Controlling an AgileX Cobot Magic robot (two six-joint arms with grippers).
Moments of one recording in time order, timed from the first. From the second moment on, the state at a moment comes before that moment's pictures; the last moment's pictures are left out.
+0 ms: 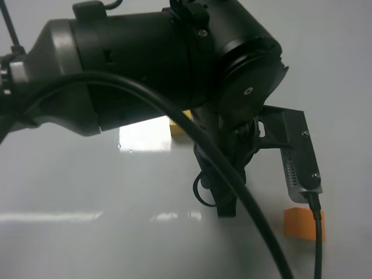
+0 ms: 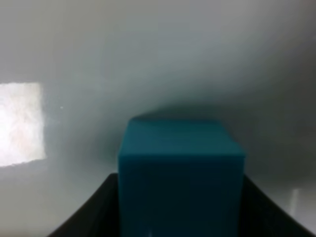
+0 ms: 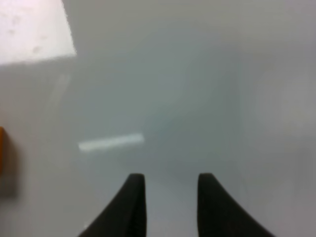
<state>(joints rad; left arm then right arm) -1.12 1.93 -1.91 0.49 1.22 0.38 -0.01 -0.01 -0.51 -0.11 0.99 0.13</state>
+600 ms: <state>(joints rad) -1.11 1.94 -1.92 0.47 1.22 0.34 -0.01 -0.01 -0.51 -0.11 0.99 0.13</state>
